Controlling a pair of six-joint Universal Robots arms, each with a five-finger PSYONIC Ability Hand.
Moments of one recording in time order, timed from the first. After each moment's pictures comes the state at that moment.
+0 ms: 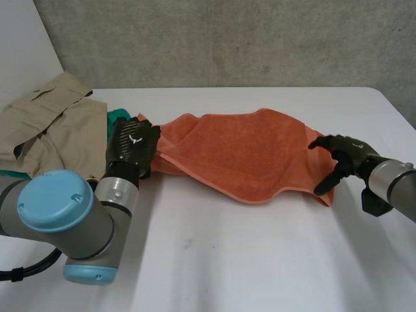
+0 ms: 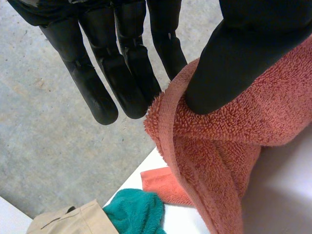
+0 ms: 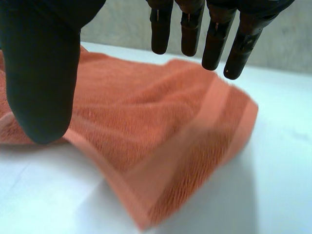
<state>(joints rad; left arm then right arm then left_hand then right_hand) 4.19 -2.01 -1.77 3.86 -1.69 3.66 1.64 -1.10 1.53 0.00 1.19 3.12 1.11 1.20 1.19 1.20 0.97 0.27 0.30 0.29 0.30 0.12</state>
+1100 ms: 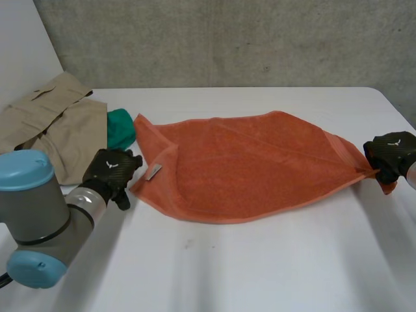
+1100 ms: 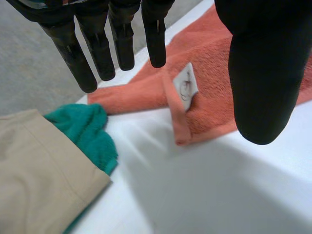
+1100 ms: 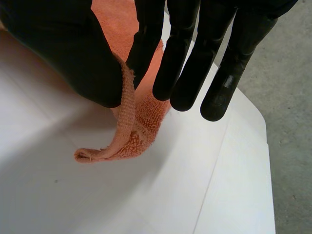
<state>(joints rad) 4.41 -1.99 -1.79 3.50 -1.46 3.56 1.48 -1.09 1.50 -0.01 1.25 2.46 0.39 0.38 0.38 0.37 0.19 1.00 1.18 1.18 1.19 0.99</state>
